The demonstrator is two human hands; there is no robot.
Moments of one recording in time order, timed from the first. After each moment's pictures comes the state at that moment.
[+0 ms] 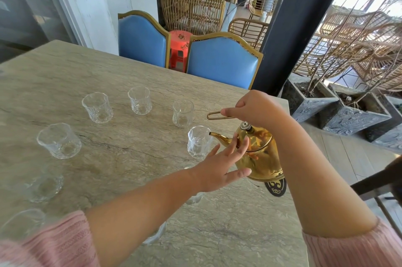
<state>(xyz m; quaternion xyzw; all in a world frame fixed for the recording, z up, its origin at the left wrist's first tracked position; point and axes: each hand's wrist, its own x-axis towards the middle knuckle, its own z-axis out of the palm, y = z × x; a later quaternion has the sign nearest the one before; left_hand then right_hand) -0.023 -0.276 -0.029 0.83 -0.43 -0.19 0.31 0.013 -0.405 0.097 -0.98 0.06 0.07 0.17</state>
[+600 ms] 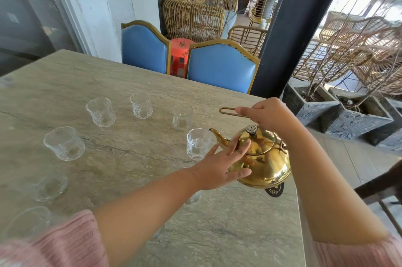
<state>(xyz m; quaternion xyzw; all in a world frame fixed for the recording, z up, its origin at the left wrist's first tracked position) -0.029 -0.282 -0.020 0.85 -0.43 -0.18 0.26 -0.014 -0.439 0.096 -0.94 0.12 0.01 0.33</state>
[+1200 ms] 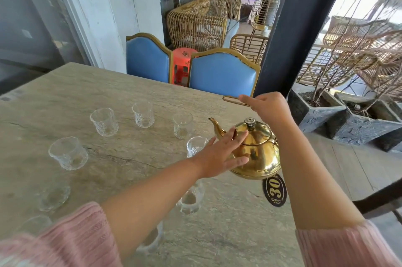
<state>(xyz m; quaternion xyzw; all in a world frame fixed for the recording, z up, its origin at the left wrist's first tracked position) 0.007 -0.293 0.000 0.87 -0.39 -0.16 0.24 0.021 -0.452 0.092 -0.90 0.16 -0.11 0.40</state>
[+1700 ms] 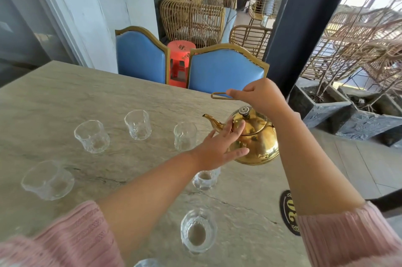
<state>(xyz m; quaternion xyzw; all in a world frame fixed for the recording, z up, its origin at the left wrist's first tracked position) 0.105 -0.288 -0.014 0.86 -0.40 -0.17 0.26 0.124 -0.440 0.088 -0.94 0.06 -0.08 0.32</state>
